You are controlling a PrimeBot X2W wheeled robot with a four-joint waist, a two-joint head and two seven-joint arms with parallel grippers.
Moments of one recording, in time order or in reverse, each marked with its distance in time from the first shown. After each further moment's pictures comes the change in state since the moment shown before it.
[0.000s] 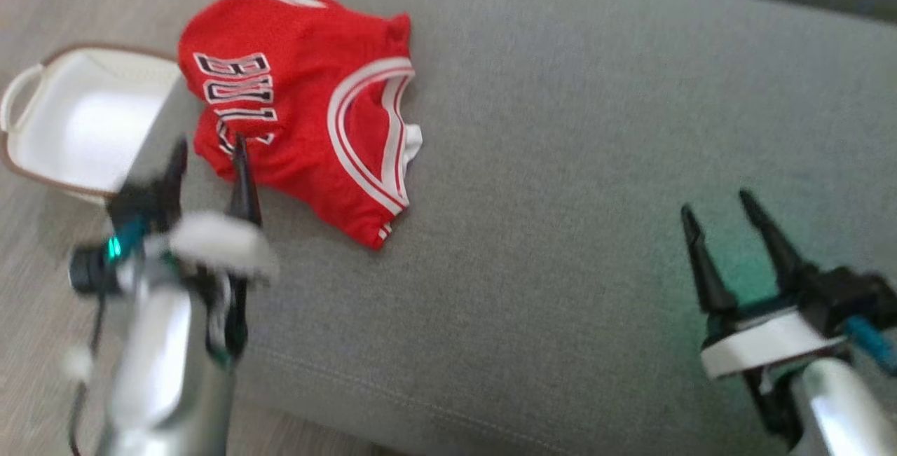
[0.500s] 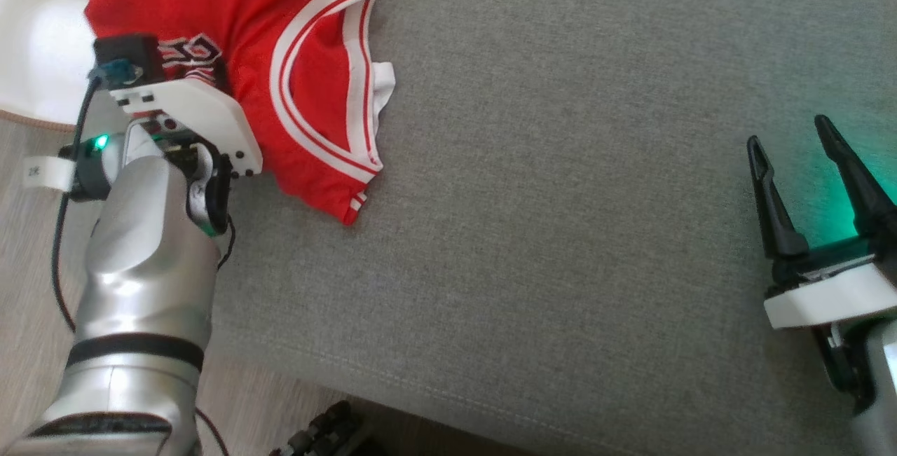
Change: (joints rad) left arm -0.520 0.013 0.019 0.564 -0.036 0.002 0.214; right arm -0.054 -0.134 -0.071 -0.197 0.002 0.000 0.110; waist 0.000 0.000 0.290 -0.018
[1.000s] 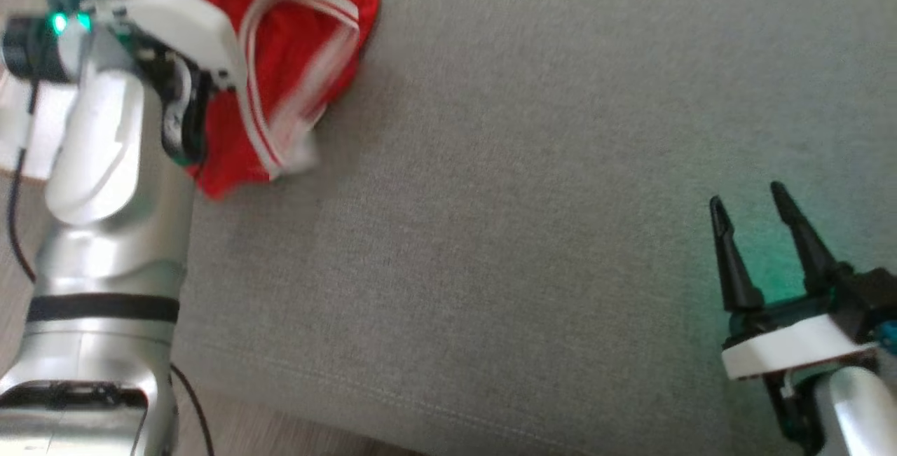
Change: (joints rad) left arm -0.090 0.043 -0.075 -0.157 0.047 -0.059 -0.113; right arm 0.078 0.097 0.014 0.076 0.019 0.000 -0.057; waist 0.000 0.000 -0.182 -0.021
